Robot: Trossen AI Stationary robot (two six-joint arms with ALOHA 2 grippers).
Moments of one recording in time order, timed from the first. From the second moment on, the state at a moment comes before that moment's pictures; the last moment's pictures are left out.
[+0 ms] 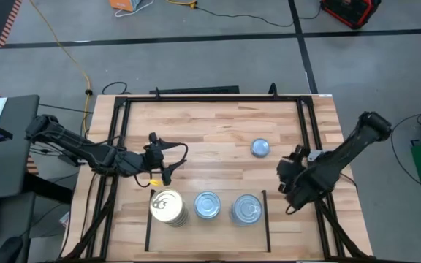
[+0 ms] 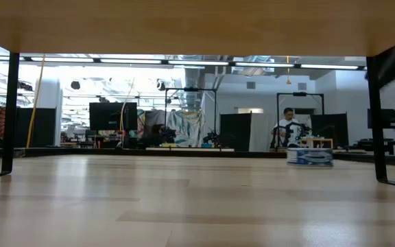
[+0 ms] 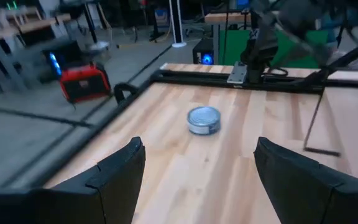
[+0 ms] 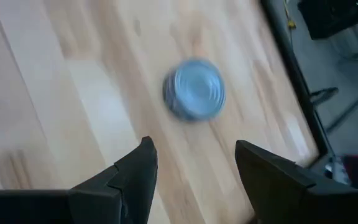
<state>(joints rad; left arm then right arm) -0.37 1.02 0.69 0.13 -0.77 -0.10 0.71 1.32 0.97 -1.42 0.72 1.02</state>
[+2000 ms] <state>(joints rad) 0.33 1.74 0.89 0.29 0.15 0.34 -0.28 1.35 0.40 0.23 -0.04 0.14</state>
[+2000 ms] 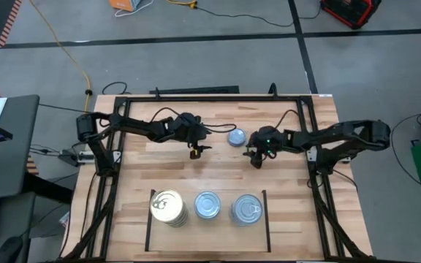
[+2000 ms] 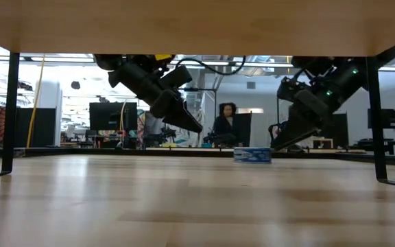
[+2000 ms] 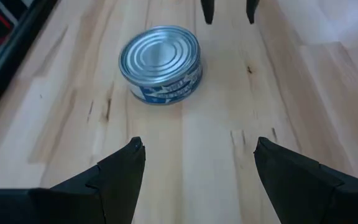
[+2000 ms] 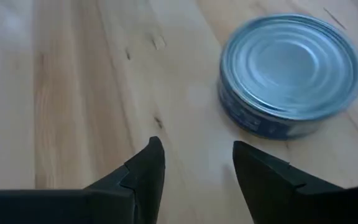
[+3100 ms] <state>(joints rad) 0.28 1.74 0.92 0.34 -0.02 0.32 -0.37 1.67 0.44 0.67 0.01 -0.04</state>
